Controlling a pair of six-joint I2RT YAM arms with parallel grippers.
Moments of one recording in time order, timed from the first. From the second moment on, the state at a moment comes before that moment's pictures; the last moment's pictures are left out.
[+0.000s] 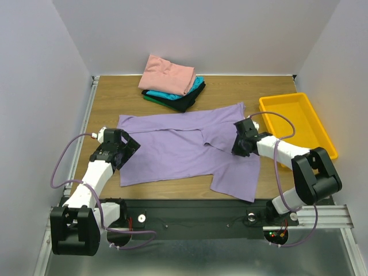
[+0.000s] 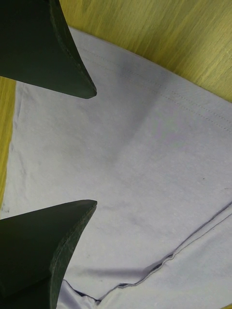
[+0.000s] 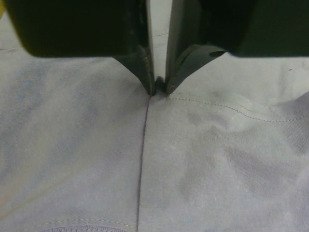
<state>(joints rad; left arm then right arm) -0.07 1.01 0.57 -0.43 -0.09 -0.85 0.39 1.49 0.77 -0.34 0.17 0.71</state>
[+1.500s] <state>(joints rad) -0.07 1.04 0.58 -0.41 -0.10 -0.86 0.39 1.41 0.85 -0.58 0.34 0.69</state>
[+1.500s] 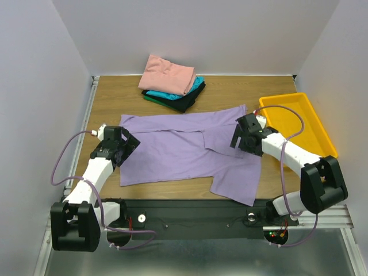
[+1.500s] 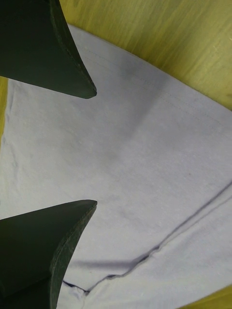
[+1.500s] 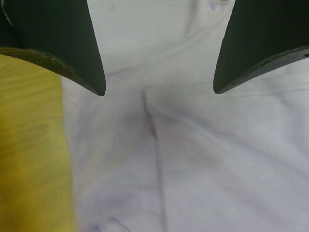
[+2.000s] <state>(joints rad) -0.07 1.55 0.99 -0.20 -0.06 -0.78 0.37 1.77 1.31 -0.46 0.29 0.57</state>
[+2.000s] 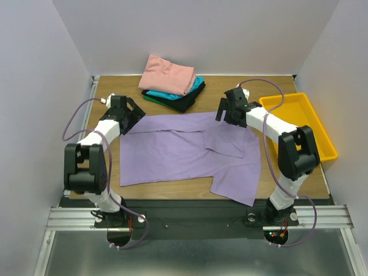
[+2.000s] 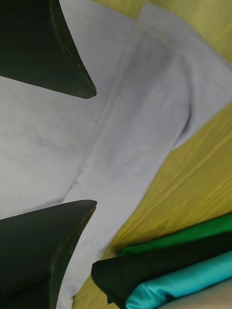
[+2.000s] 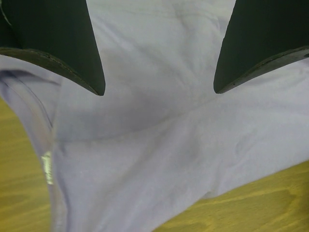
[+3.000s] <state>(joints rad) -0.07 2.00 1.36 -0.17 0.02 -0.70 0.22 2.05 1.46 -0.30 0.10 0.51</state>
